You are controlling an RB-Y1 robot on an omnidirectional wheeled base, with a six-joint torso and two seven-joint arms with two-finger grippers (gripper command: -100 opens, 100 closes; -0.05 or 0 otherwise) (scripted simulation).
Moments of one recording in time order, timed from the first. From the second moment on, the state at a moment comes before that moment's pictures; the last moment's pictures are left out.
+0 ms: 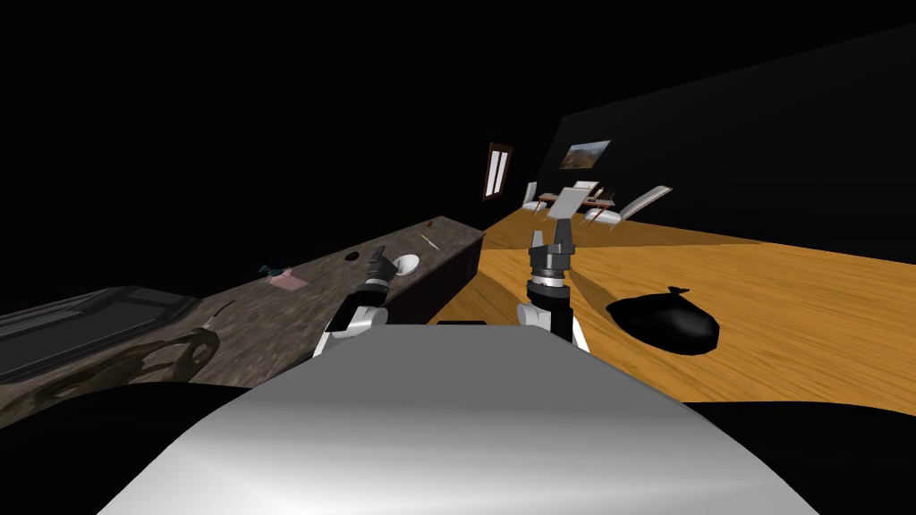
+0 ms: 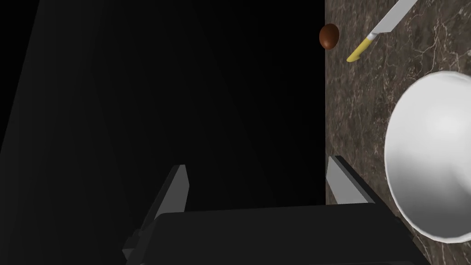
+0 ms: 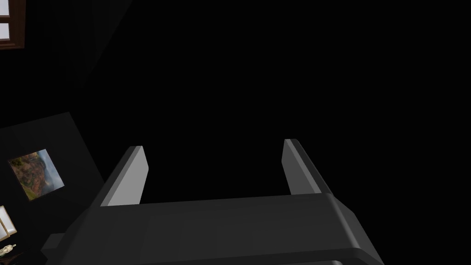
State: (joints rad) left arm 0.50 0.18 0.11 -2.35 0.22 0.18 0.09; right arm 0.47 0.00 0.01 -2.34 0.08 -0.48 0.00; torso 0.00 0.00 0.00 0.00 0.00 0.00
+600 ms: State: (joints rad) left arm 0.49 0.18 0.13 -2.38 0.25 0.35 0.08; right arm 0.47 0.00 0.01 -2.34 0.08 -0.48 0.00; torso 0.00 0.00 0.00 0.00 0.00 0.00
